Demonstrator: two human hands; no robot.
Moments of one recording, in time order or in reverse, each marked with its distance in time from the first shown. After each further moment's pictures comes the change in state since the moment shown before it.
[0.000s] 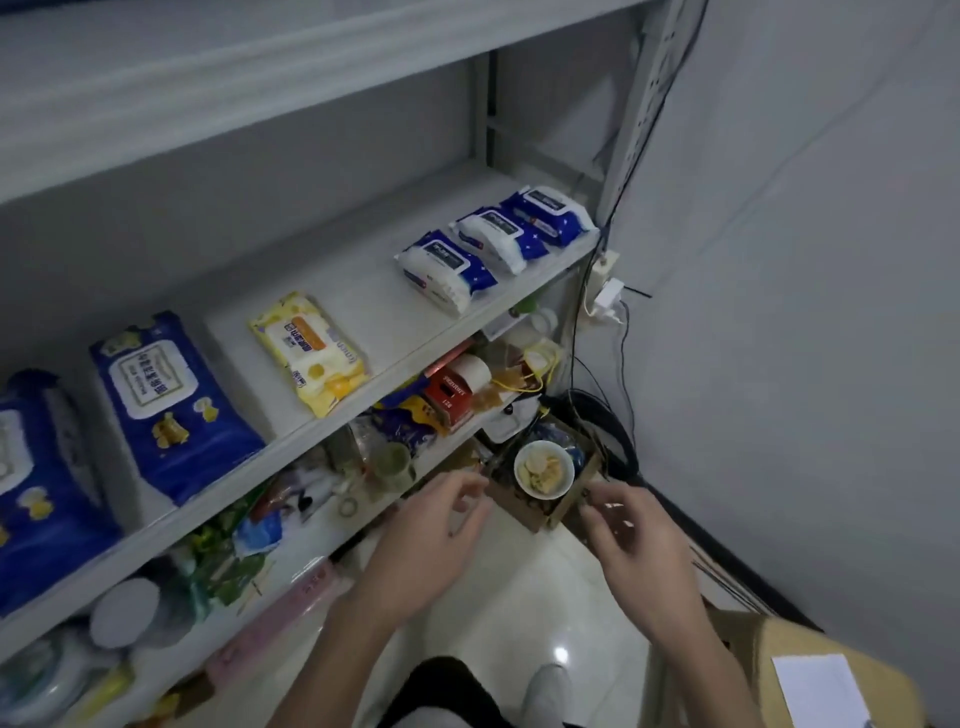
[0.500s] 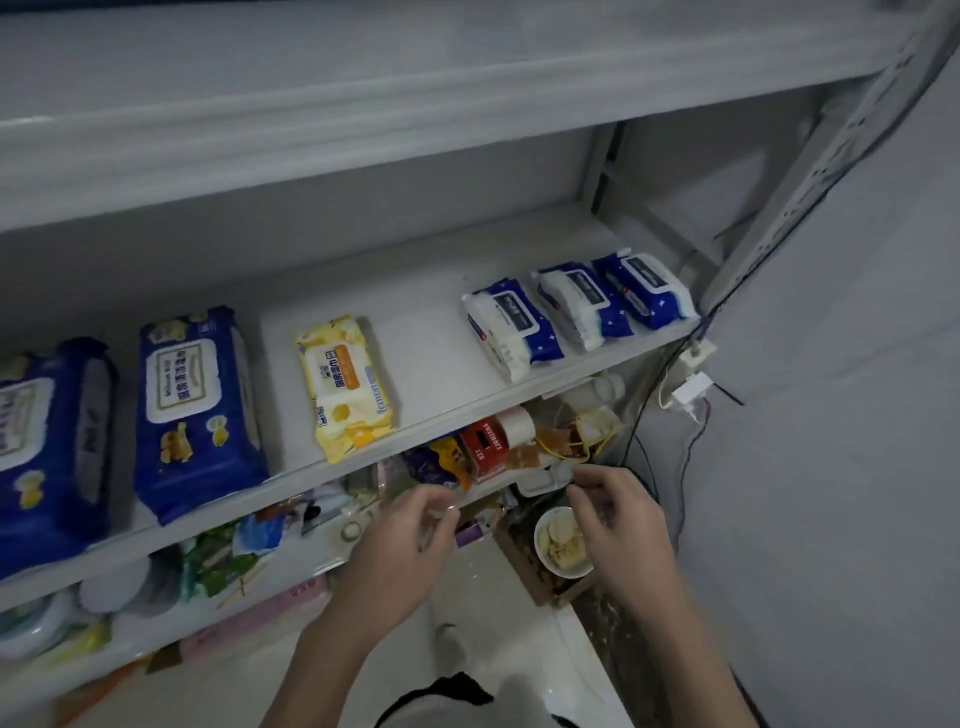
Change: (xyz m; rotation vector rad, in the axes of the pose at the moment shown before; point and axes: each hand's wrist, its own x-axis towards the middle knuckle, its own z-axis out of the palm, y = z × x) left_hand 0.087 -0.011 -0.019 -0.065 0.354 -0.209; right_hand 0.190 -0.042 0.029 -0.065 -0.226 -0.260
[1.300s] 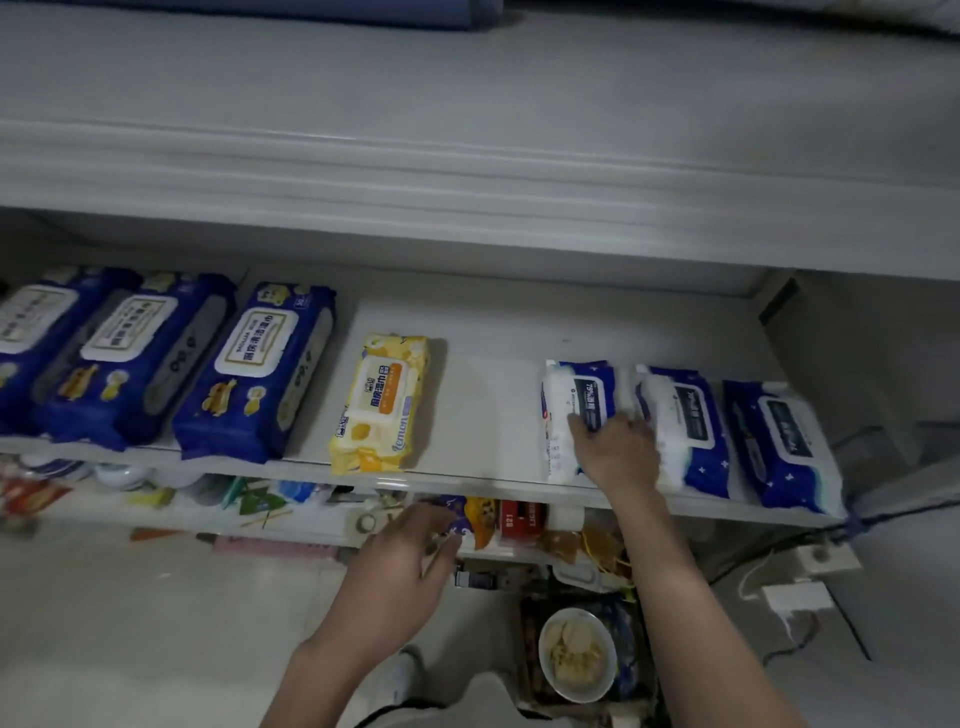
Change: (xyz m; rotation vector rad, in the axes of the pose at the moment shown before) left_hand 0.068 0.053 0.045 0.110 0.344 -0.284; right_hand 0.290 -0.029 0.054 -0.396 -0.348 0.017
